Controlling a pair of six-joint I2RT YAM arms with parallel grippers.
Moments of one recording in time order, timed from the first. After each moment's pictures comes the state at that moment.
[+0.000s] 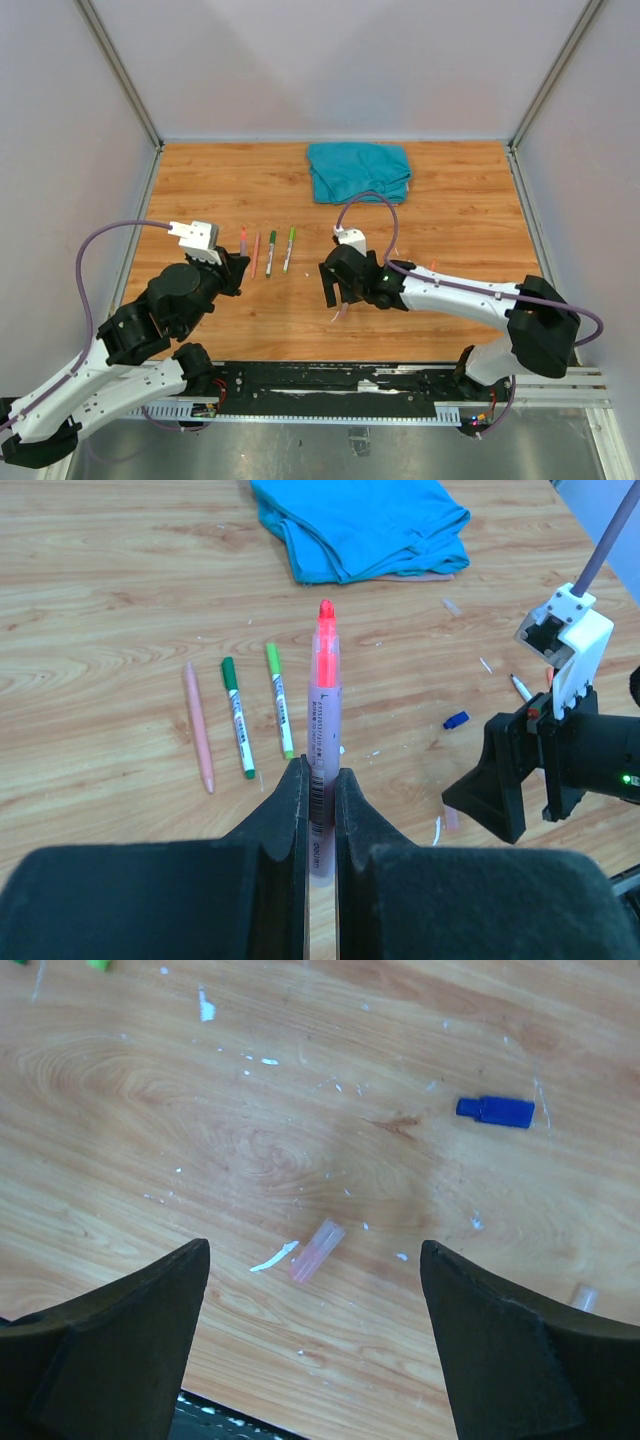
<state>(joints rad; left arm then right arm) -0.93 0.48 0.79 -0.58 -0.56 -0.40 1.04 1.43 0.91 -0.41 0.33 0.58</state>
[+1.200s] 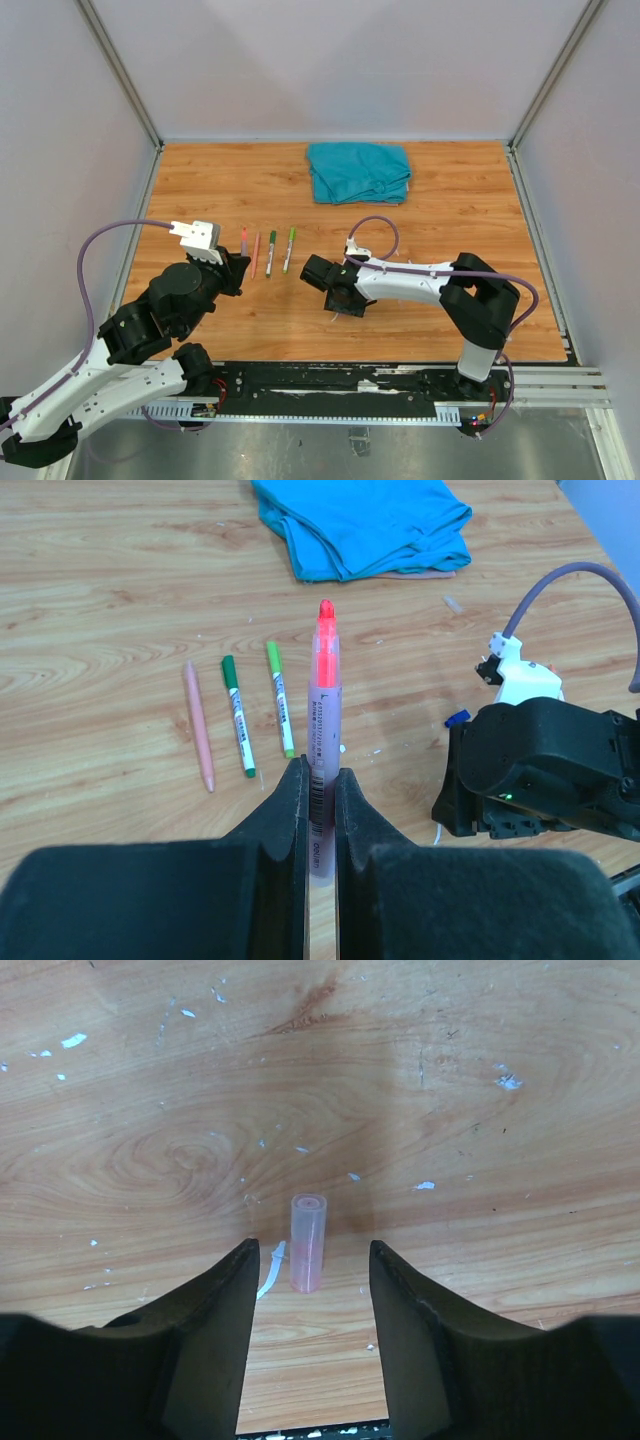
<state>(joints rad) -0.93 0.49 0.79 -0.58 -0.56 -0.40 1.08 1.76 1.12 -0.77 0.37 1.27</state>
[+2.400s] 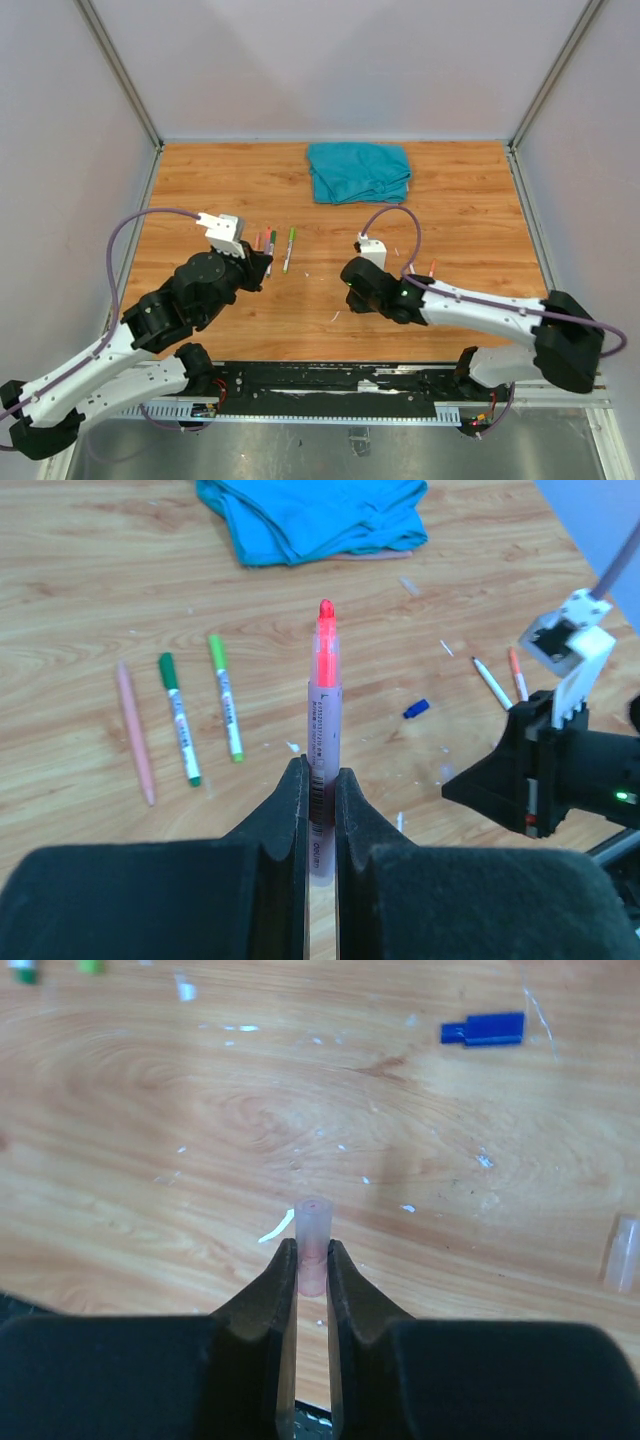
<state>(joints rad) -0.93 0.60 0.78 -0.49 -0.49 -0.42 1.06 1.38 0.82 -0.45 0.37 0.90</state>
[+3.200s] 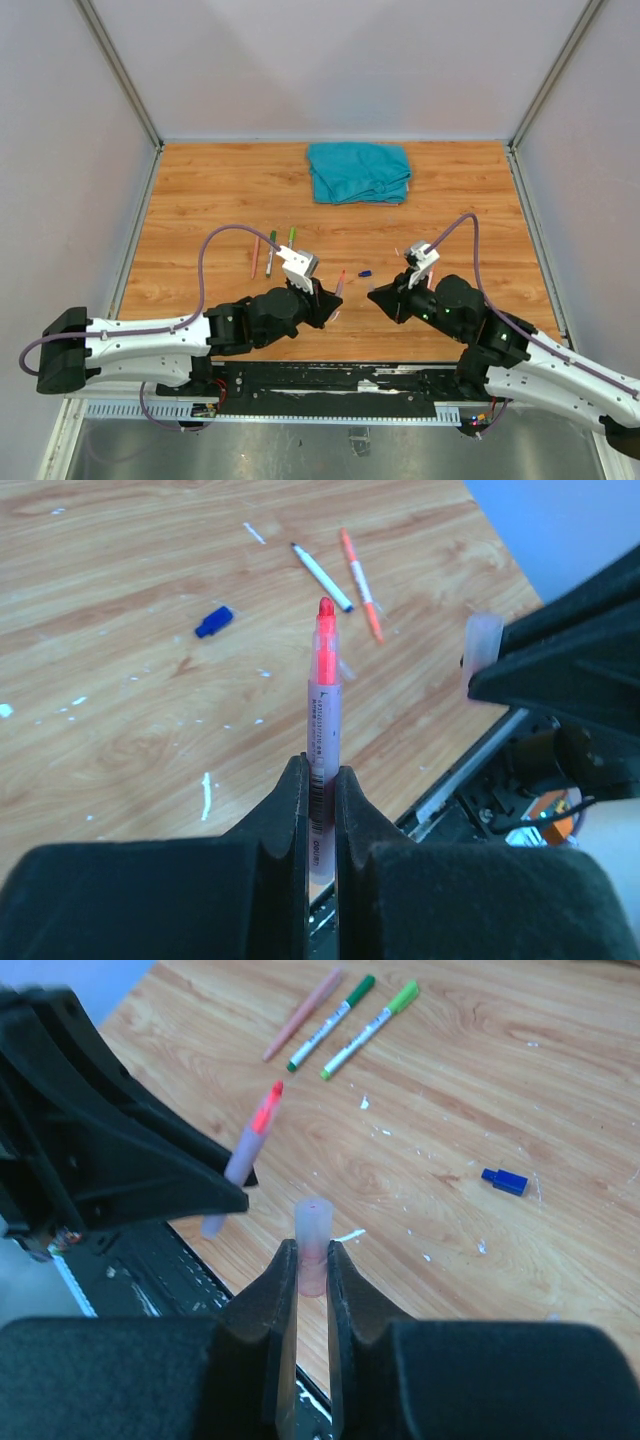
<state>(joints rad) -1.28 0.99 0.57 0.08 -0.48 -0.66 1.06 0.58 0.56 -0.30 0.20 0.40</state>
